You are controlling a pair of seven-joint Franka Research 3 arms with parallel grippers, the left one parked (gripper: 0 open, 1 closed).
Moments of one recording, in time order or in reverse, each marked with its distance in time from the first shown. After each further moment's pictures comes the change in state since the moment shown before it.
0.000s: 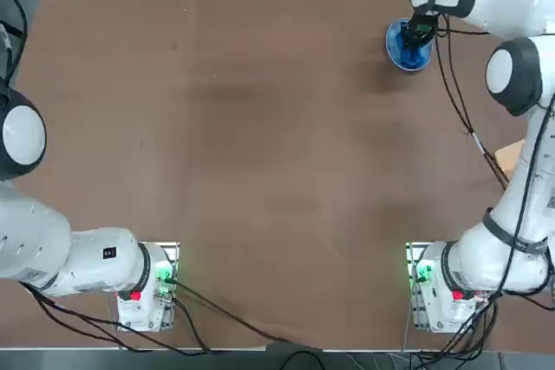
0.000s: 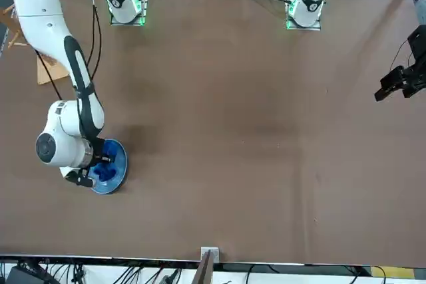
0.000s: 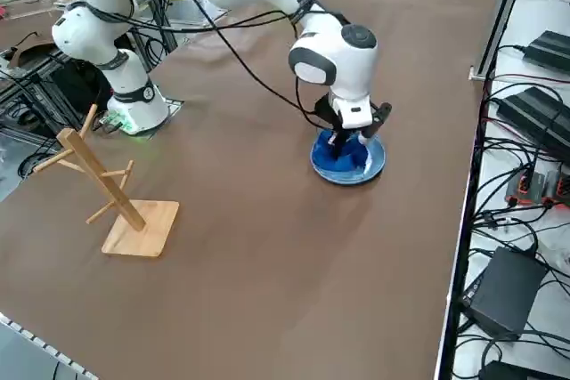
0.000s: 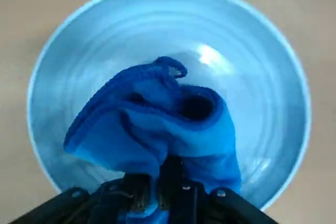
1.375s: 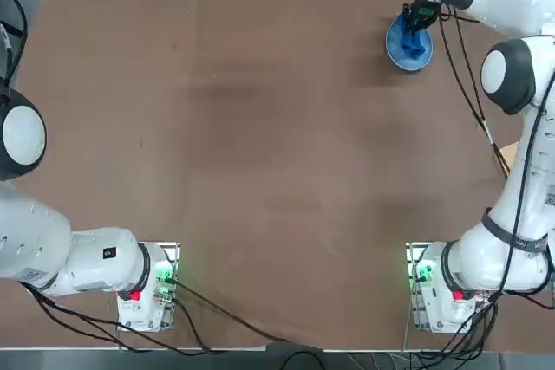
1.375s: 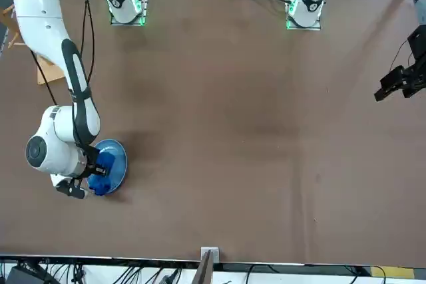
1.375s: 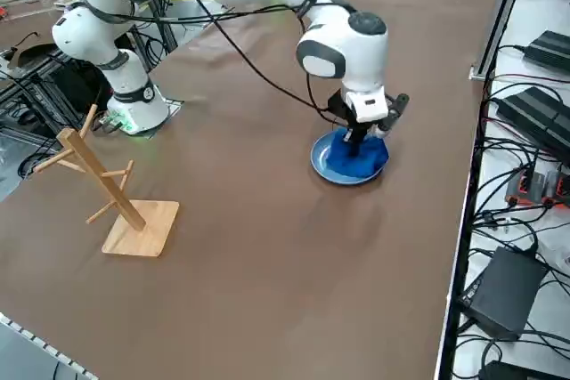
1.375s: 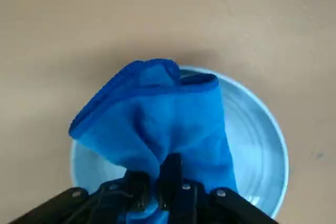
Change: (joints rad) arm 0.007 0.017 -0.020 0.130 0.033 -0.025 -0.035
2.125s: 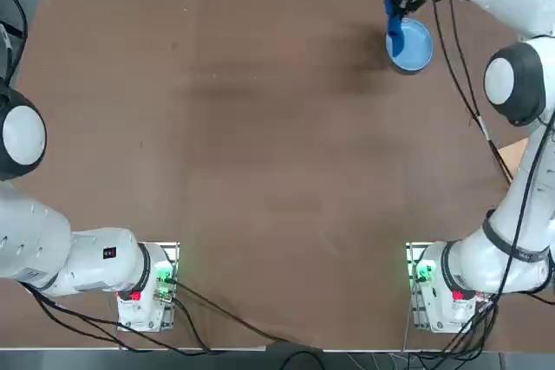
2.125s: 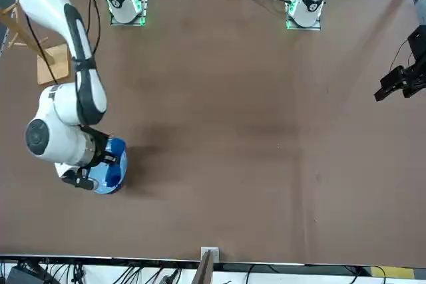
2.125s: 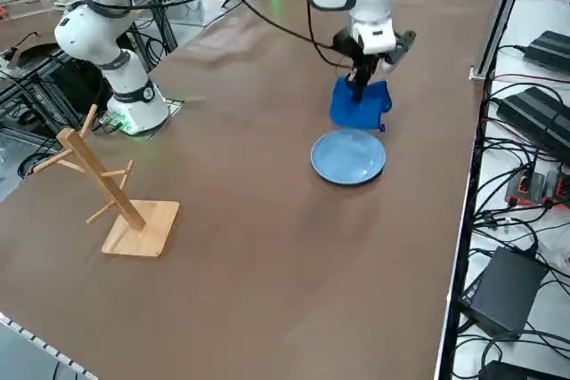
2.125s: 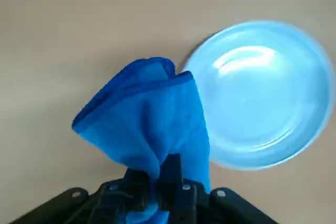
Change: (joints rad) arm 0.151 -0.146 0.010 -0.003 0.013 -0.157 0.184
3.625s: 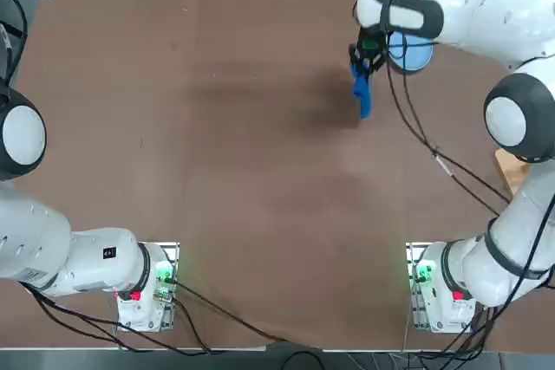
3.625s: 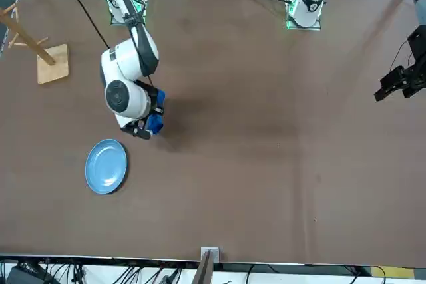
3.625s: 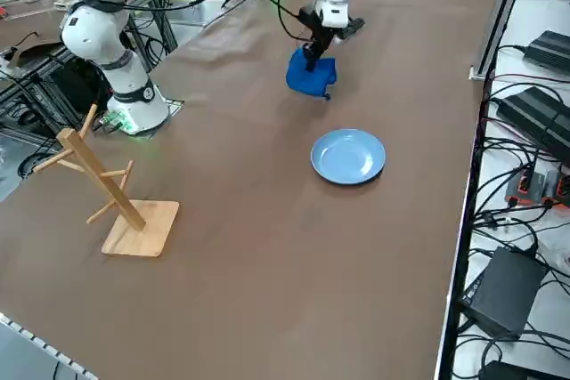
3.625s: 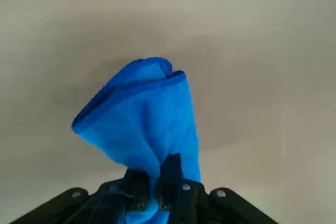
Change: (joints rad) arm 0.253 -0.190 -0.001 -0.425 0.033 0.003 0.251
